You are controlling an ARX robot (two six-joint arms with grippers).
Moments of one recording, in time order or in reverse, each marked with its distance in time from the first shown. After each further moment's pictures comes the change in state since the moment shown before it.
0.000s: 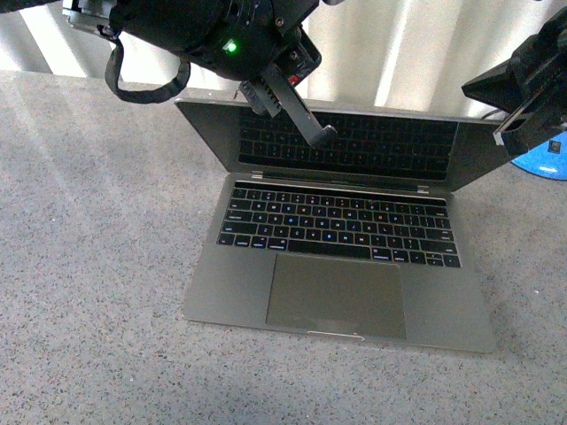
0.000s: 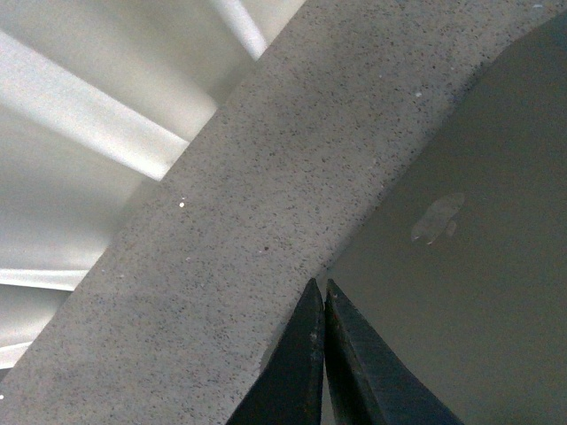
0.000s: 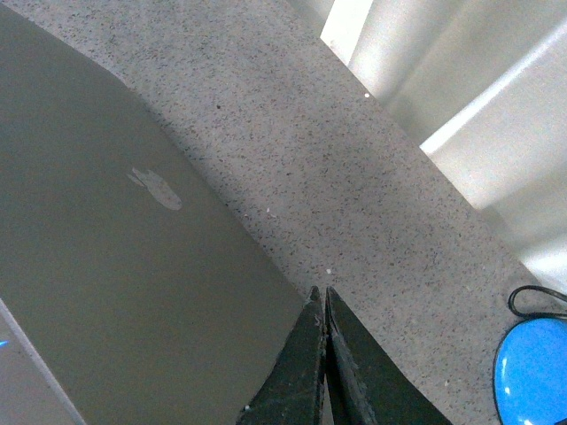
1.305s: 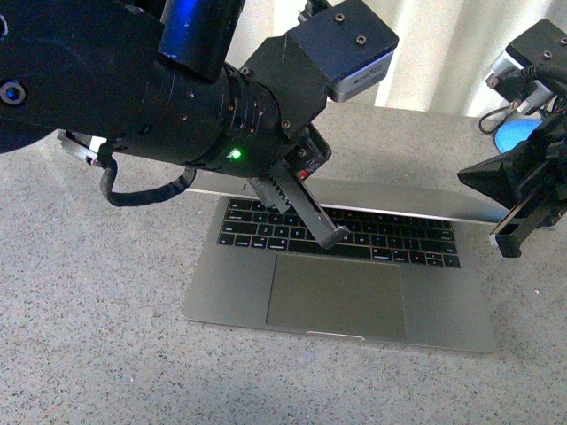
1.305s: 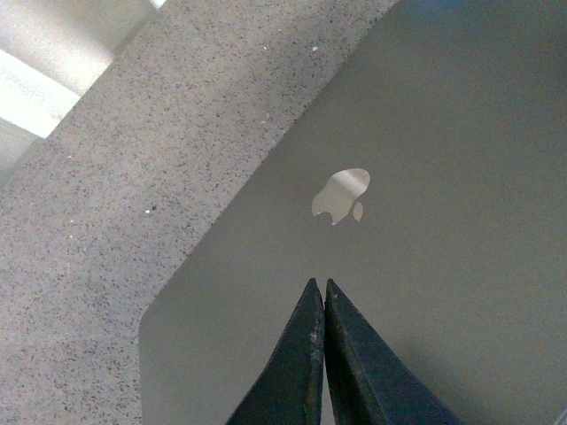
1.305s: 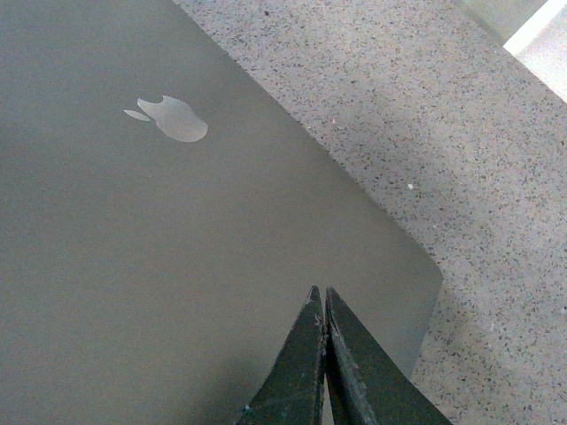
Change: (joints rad) left arm -0.058 -0.010 -0.166 0.081 0.040 -0.111; right arm -0.016 0.056 -0.167 0.140 -0.021 0.041
